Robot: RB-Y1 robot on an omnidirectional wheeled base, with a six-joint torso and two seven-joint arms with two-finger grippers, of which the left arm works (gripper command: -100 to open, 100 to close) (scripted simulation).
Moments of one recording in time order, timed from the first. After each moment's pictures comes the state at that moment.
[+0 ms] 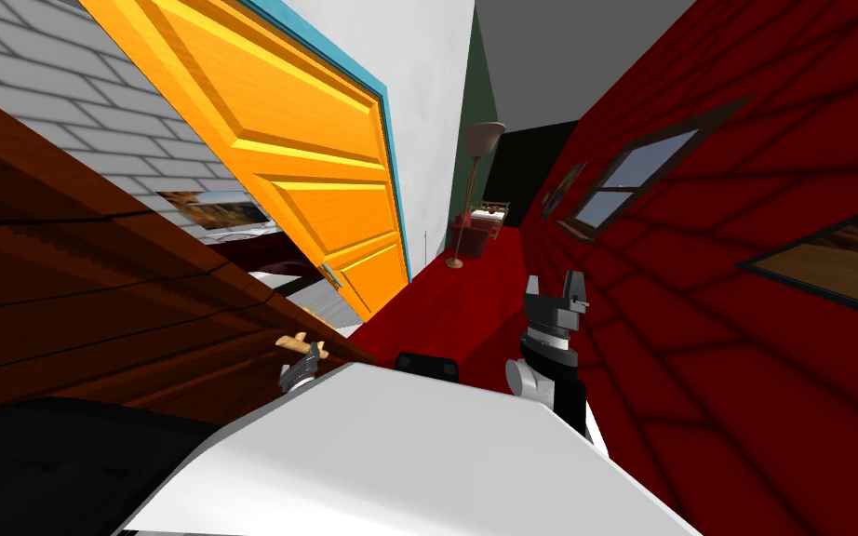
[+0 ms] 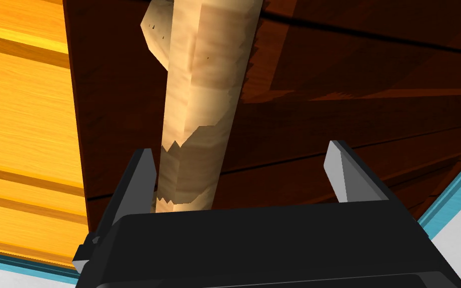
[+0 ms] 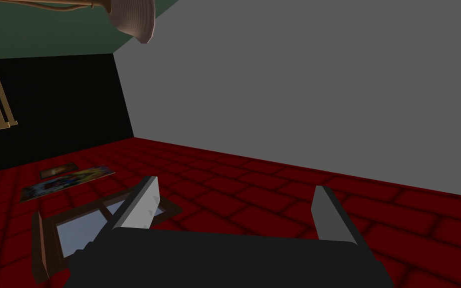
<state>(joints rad) 0.28 0.01 0.89 -0.82 -0.02 -0.85 -1.10</state>
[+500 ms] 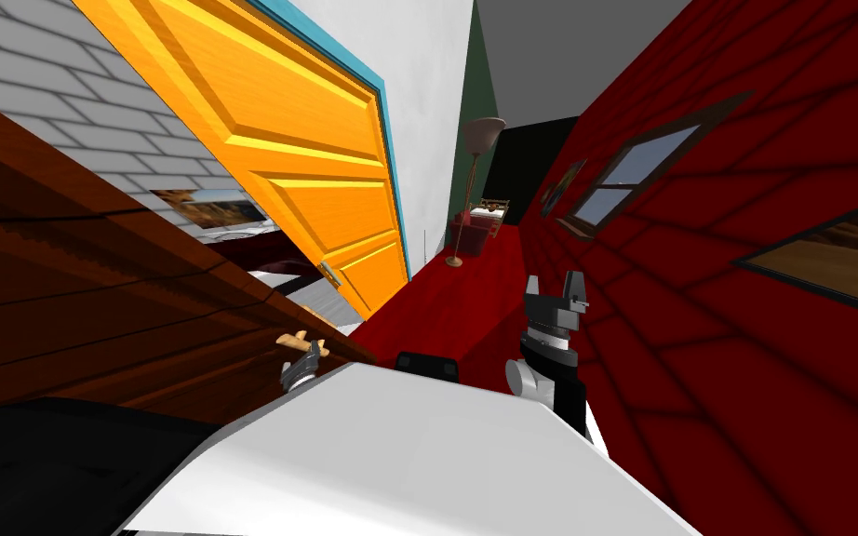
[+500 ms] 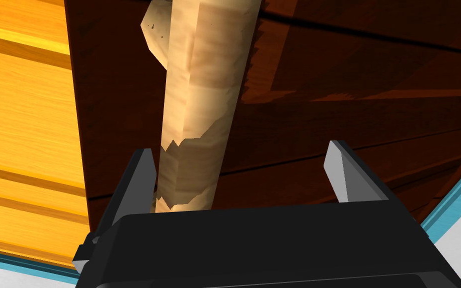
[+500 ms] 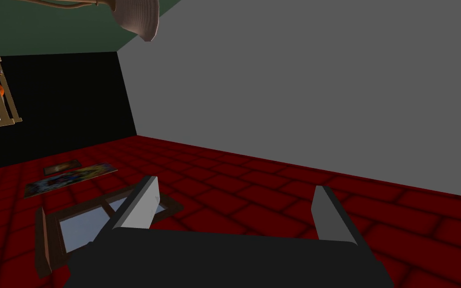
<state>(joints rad) 0.27 0.01 0.89 -0.83 -0.02 -0.84 -1.10</state>
